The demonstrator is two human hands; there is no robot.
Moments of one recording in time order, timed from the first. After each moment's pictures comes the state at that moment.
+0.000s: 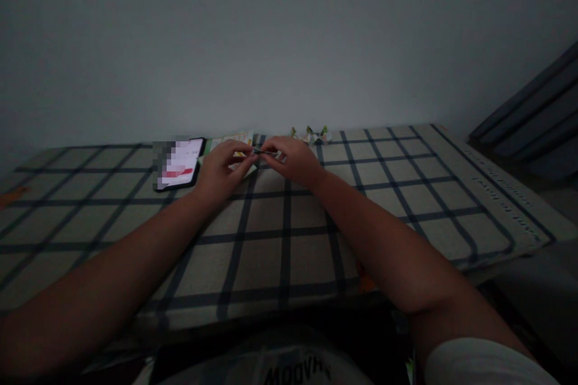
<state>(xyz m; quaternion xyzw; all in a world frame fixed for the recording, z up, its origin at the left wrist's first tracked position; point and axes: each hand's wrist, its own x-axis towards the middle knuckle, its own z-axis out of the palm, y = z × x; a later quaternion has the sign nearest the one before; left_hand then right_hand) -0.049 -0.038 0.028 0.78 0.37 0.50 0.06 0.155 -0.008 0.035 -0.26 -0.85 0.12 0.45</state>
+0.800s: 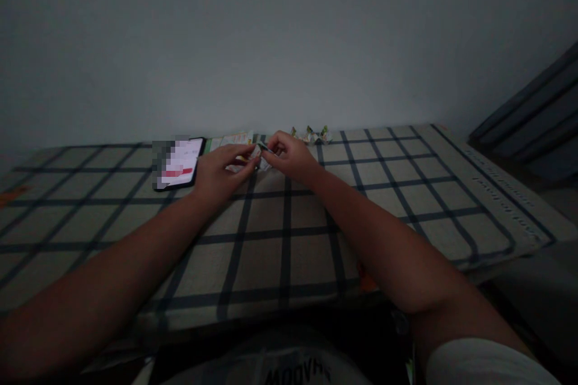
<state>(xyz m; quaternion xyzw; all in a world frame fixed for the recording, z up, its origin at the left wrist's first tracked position) -0.048 -0.042 0.028 0.79 0.39 0.48 0.00 0.148 -0.001 0.030 -0.30 -0.77 0.30 0.48</state>
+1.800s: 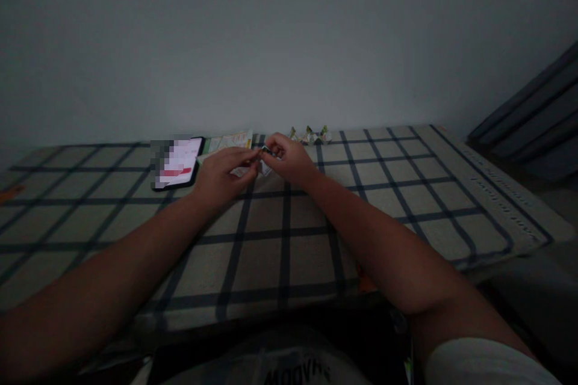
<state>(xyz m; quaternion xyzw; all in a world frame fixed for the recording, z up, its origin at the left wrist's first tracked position) -0.048 -0.040 0.028 0.83 0.33 0.45 -0.06 0.141 -0.008 0.031 -0.33 -0.77 0.27 0.48</state>
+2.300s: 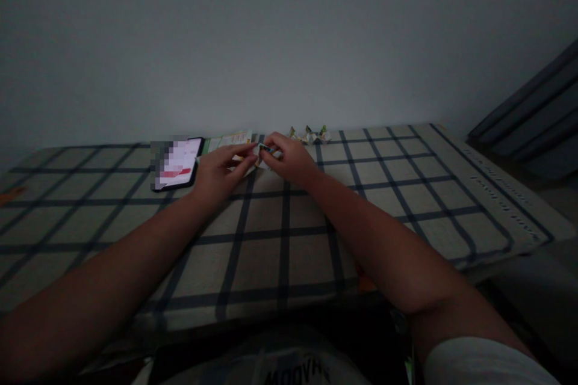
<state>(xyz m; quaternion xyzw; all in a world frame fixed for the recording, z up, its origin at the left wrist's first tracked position) -0.048 -0.041 0.029 0.79 0.38 0.48 0.04 0.148 -0.008 0.034 -0.29 -0.82 0.15 0.47</state>
